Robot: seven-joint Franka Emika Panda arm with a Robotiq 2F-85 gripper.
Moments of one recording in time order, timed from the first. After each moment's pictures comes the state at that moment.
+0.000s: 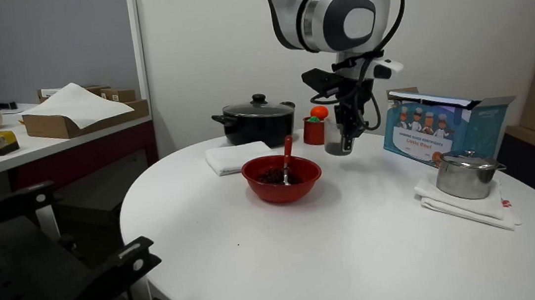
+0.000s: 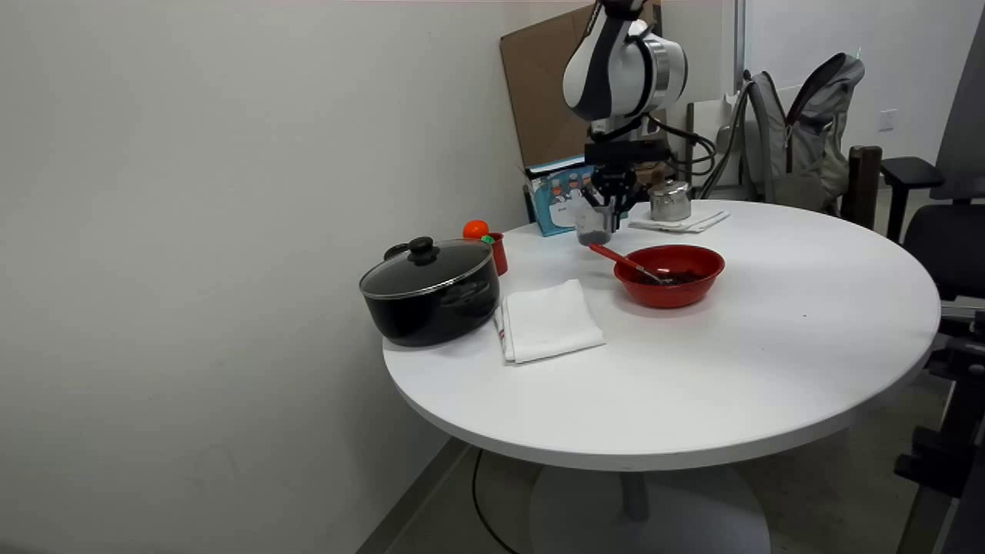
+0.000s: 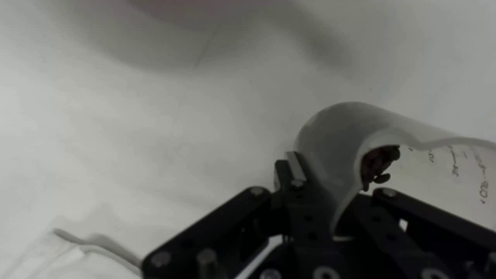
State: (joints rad) arm -0.14 0.91 -0.09 -1.53 0.25 2.56 0.42
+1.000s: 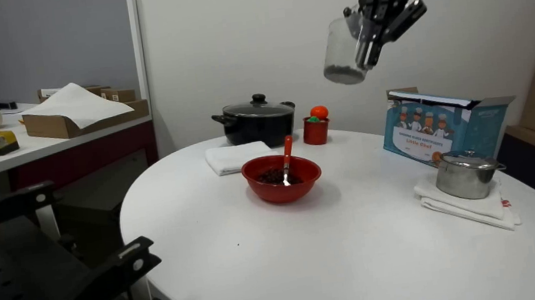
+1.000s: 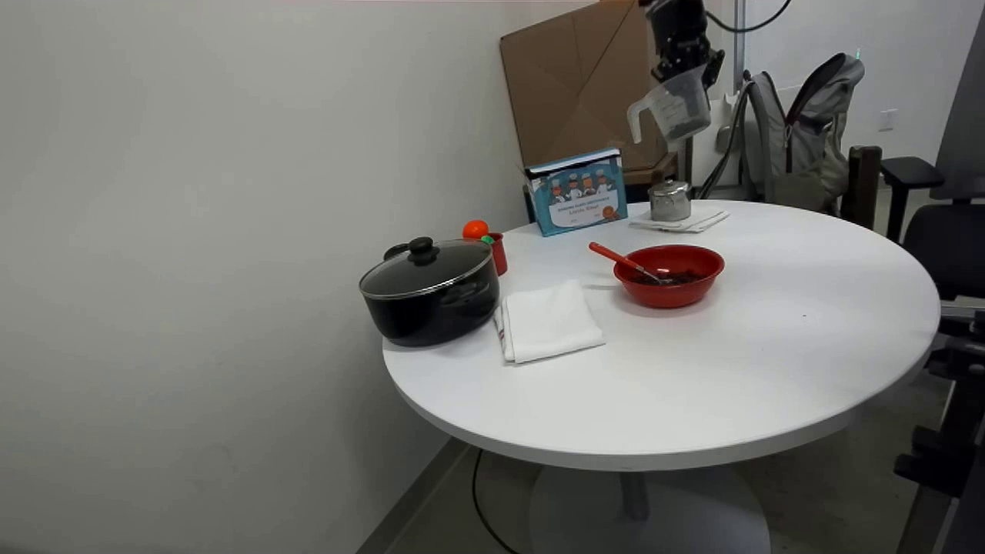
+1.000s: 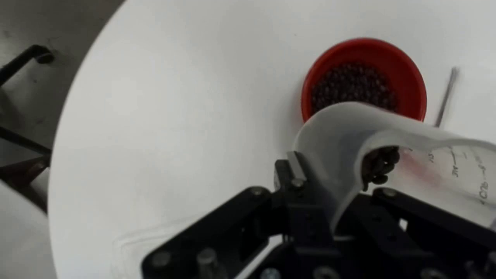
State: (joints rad) arm -0.24 0.49 -0.13 -1.63 0.04 1.83 -0.08
